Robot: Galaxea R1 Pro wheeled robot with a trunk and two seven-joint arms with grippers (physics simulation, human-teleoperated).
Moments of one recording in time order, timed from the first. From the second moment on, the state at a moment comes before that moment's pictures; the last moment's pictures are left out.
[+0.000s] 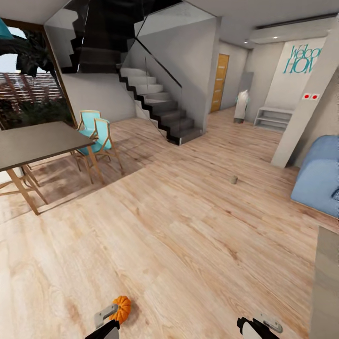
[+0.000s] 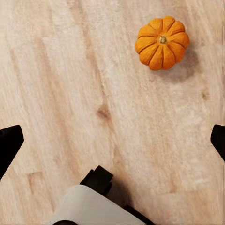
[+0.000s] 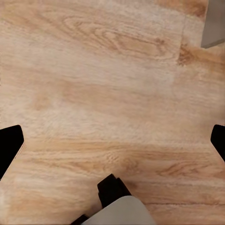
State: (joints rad) left arm -0.51 -0.08 -0.14 -0.14 0.57 -0.04 0.50; right arm -0.46 -0.08 0.28 -0.30 -0.77 0.10 -0.47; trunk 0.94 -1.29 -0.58
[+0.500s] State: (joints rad) left arm -0.51 -0.08 -0.14 -0.14 0.57 -0.04 0.50; right arm -0.46 -0.08 0.28 -0.30 -0.77 0.10 -0.47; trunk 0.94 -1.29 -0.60
